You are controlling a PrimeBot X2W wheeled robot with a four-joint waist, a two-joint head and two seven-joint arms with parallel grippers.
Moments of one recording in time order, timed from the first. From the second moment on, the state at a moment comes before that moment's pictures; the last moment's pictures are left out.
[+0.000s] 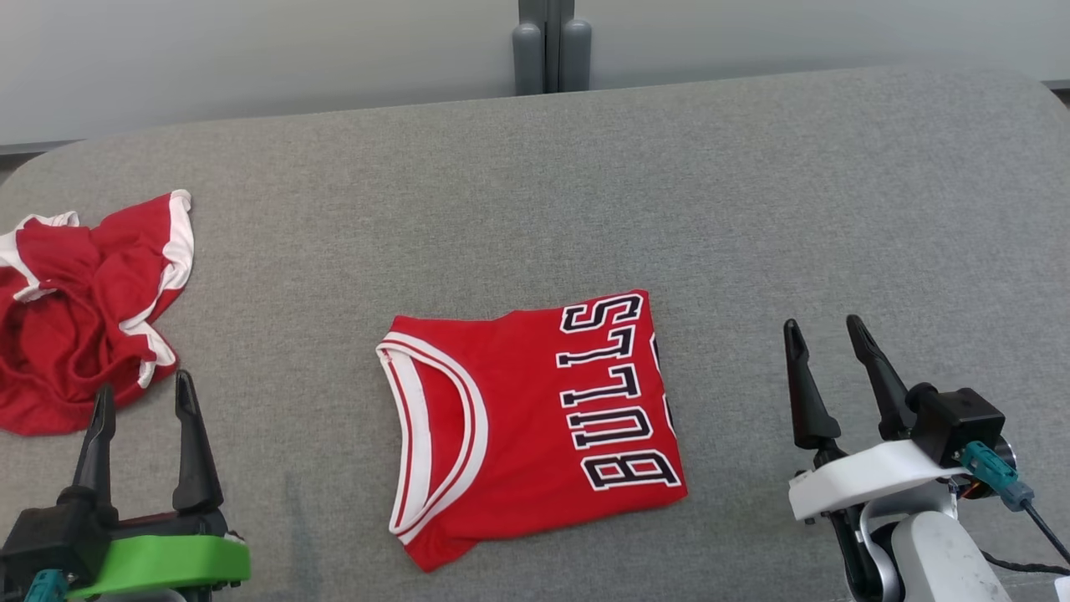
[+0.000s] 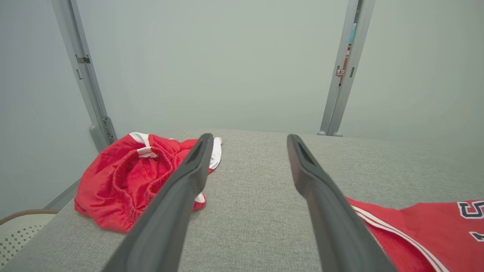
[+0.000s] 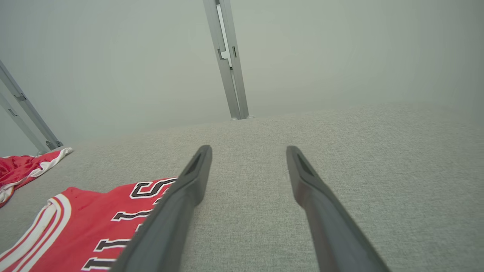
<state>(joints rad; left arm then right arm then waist) 0.03 0.15 0.07 0.02 -0.27 -0.03 -0.26 -0.11 -0.06 0.05 0.19 0.21 0.13 -0.26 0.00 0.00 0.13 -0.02</state>
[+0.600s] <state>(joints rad) 0.05 0.09 0.13 0.10 -0.16 -0.07 -0.26 -0.06 -0.05 0.07 0.17 0.18 0.13 -0.26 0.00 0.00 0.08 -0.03</state>
